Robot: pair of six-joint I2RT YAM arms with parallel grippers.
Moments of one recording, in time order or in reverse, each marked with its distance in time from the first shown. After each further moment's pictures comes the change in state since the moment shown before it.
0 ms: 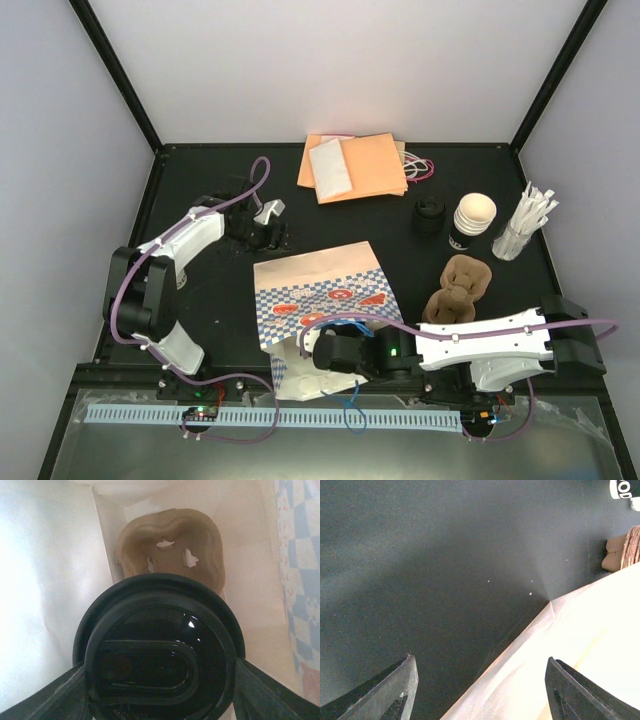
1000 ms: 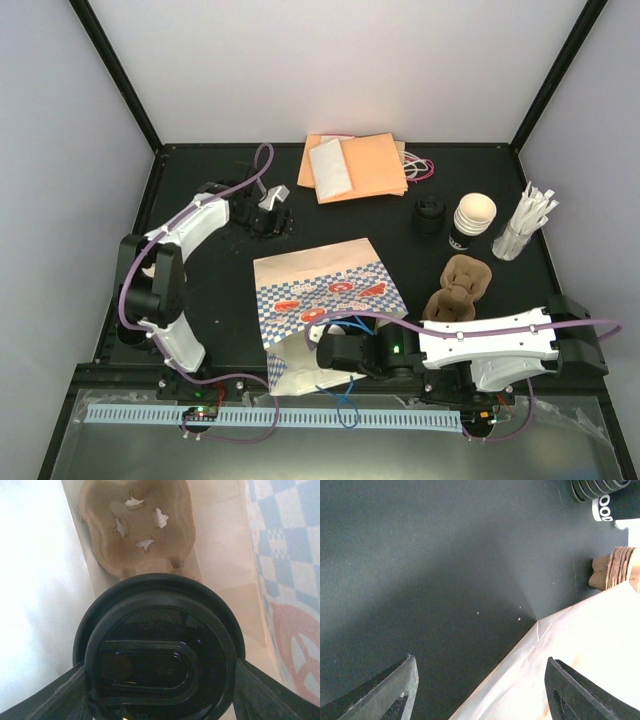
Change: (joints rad) left arm 0.000 0.081 0.122 -0.003 0.023 -0.008; right arm -0.009 -0.010 0.027 -0.143 0.128 0.055
